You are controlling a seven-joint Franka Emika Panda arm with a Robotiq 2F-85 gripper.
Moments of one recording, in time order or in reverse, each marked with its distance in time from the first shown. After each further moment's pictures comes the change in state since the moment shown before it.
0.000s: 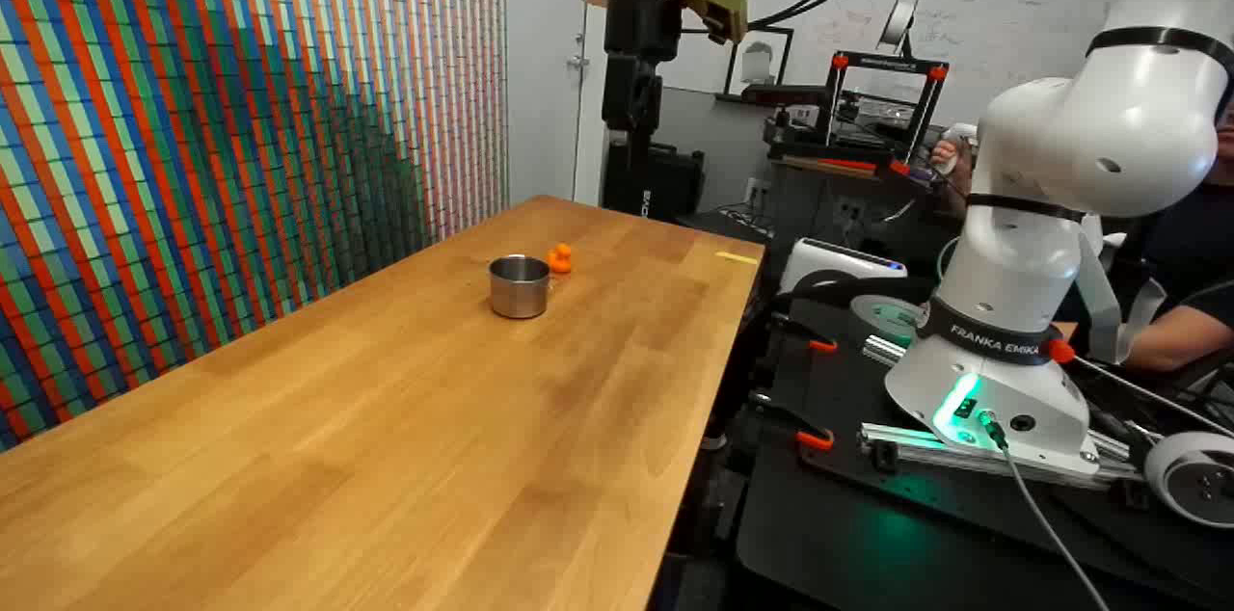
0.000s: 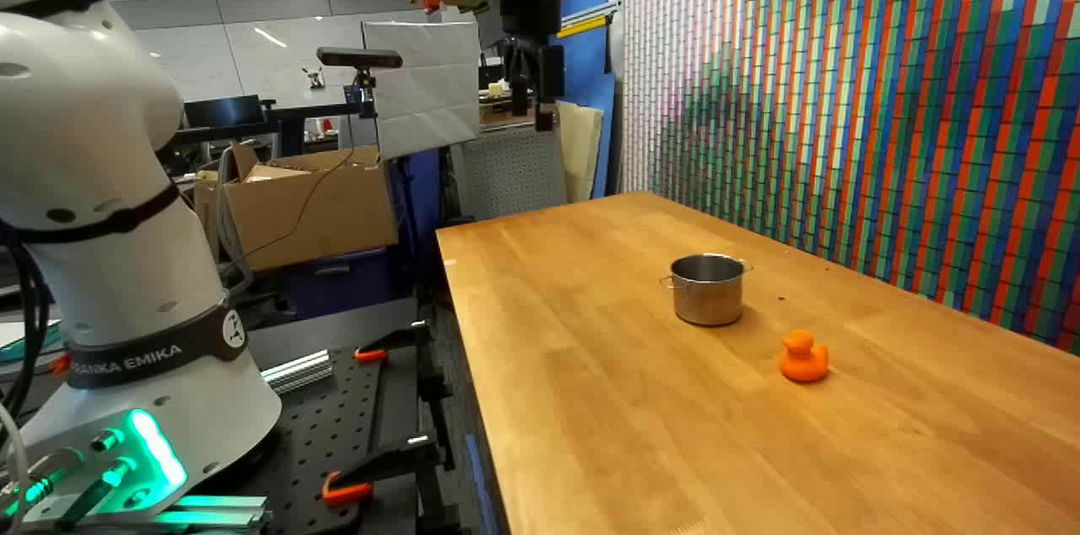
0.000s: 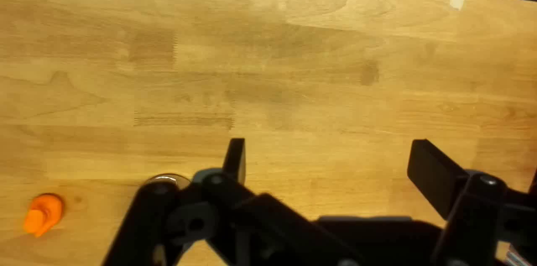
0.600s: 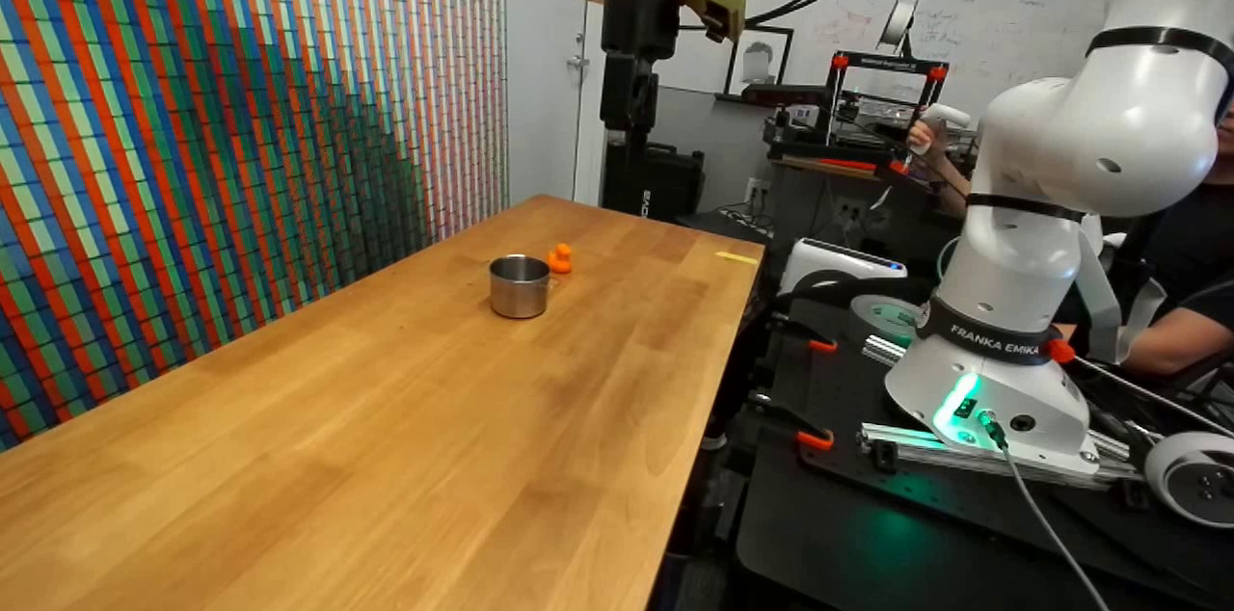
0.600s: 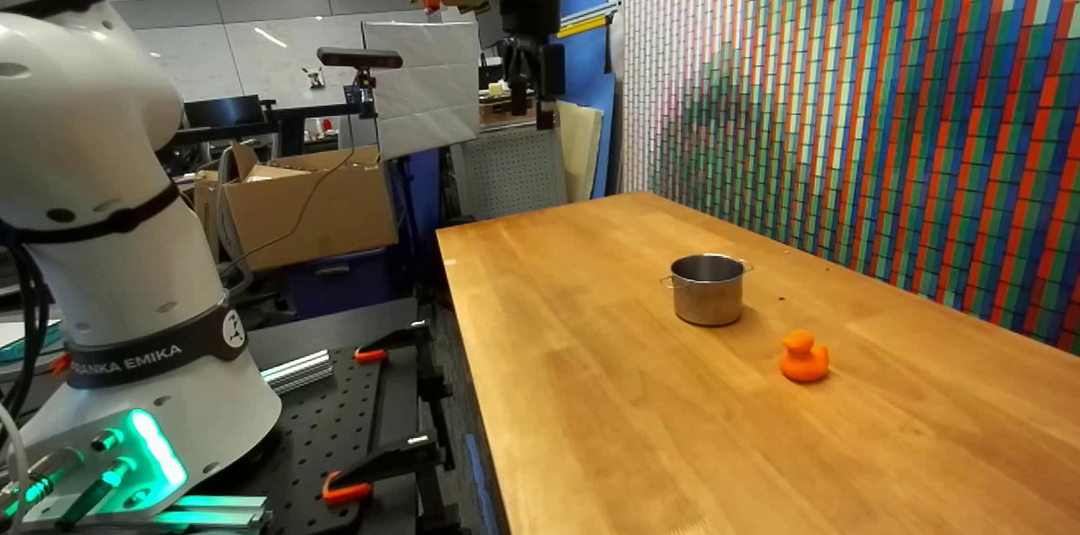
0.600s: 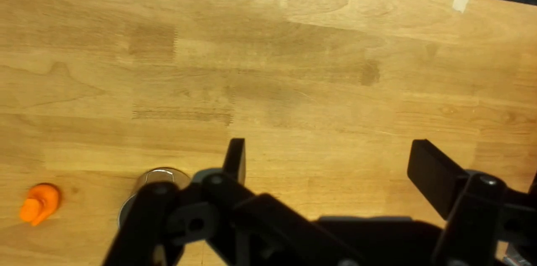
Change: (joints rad) arm 0.000 0.006 0.014 0.009 -0.012 0.003 -0.007
